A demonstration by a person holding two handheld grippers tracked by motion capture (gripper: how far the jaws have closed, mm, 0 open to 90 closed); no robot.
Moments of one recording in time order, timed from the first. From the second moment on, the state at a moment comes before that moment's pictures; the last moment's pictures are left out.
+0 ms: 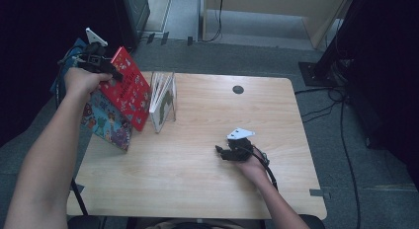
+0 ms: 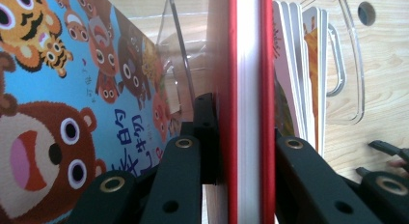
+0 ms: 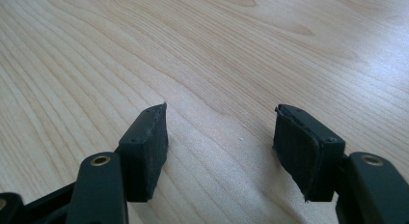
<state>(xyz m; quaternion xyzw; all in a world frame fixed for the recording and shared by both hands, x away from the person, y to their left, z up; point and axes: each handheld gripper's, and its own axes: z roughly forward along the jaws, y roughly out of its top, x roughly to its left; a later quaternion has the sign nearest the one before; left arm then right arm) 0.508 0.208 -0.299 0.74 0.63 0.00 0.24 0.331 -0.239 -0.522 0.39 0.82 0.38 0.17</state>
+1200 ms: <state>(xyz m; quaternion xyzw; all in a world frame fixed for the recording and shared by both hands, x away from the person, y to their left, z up) 0.504 0.222 -0.293 0.75 0.62 0.00 0.23 0.331 -0.239 -0.522 0.39 0.82 0.38 0.17</state>
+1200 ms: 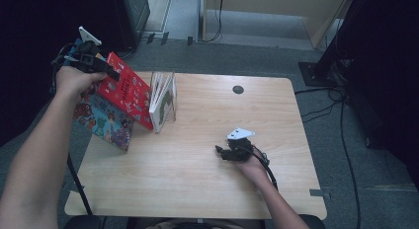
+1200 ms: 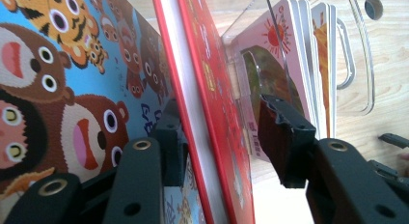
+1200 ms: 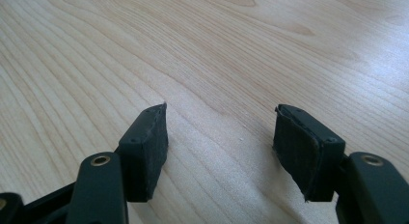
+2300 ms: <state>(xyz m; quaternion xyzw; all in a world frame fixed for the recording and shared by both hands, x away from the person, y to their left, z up) 0.470 0.221 -0.252 0.74 0.60 0.03 0.28 0.329 -0.239 -0.523 0.39 0.83 0.38 0.16</state>
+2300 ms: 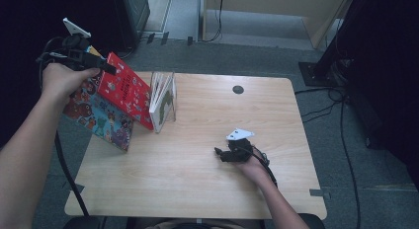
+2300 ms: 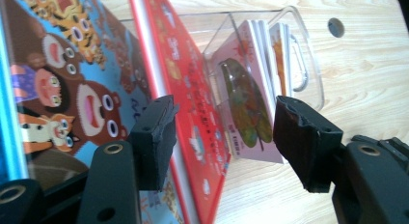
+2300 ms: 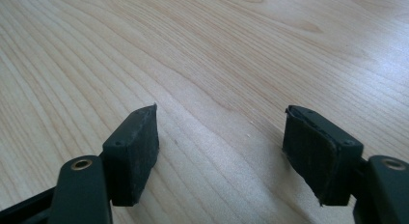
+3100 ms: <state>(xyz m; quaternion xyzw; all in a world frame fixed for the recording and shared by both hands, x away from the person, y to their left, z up) 0.424 0.159 -0.271 0.79 0.53 0.02 0.31 0.328 -0.239 -0.523 0.38 0.83 0.38 0.16</state>
